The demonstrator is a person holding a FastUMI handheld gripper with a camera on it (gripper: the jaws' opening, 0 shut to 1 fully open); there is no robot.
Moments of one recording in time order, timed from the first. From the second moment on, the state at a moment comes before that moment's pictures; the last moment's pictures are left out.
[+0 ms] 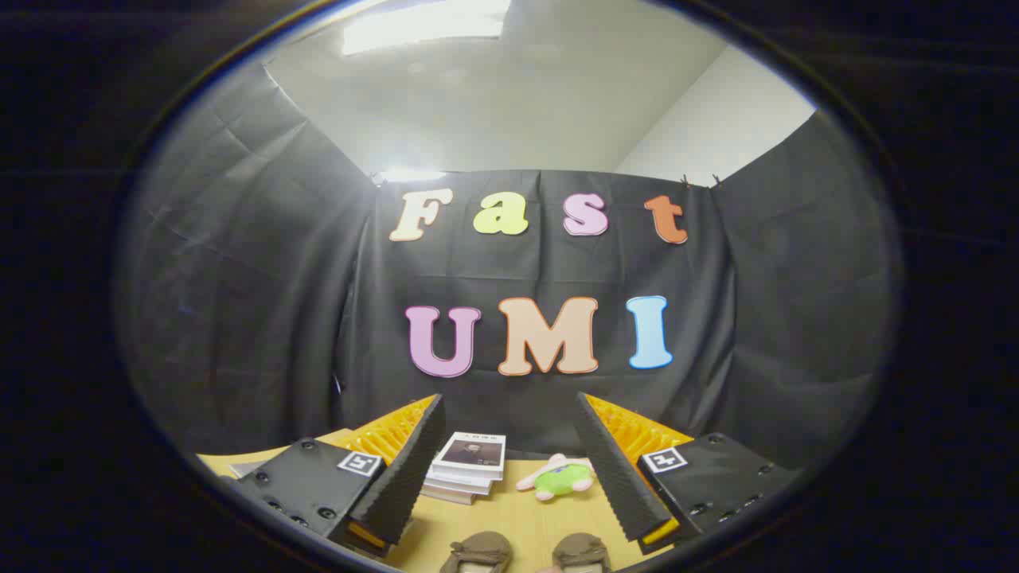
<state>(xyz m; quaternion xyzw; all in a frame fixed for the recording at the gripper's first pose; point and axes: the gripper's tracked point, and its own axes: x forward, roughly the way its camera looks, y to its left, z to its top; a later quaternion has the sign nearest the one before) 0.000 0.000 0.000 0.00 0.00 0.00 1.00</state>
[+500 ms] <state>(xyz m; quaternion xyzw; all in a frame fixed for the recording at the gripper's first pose) 0.001 0.005 -0.007 -0.01 0.01 0.01 1.00</state>
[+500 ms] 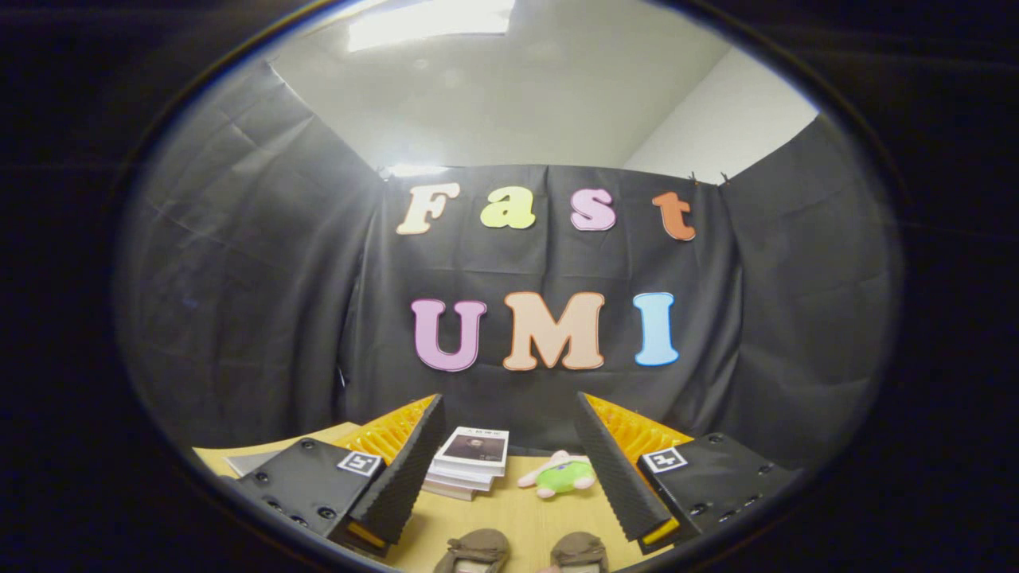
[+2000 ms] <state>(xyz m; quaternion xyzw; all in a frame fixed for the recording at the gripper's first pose) -0.009 0.047 -0.101 0.21 0.20 0.16 0.94</state>
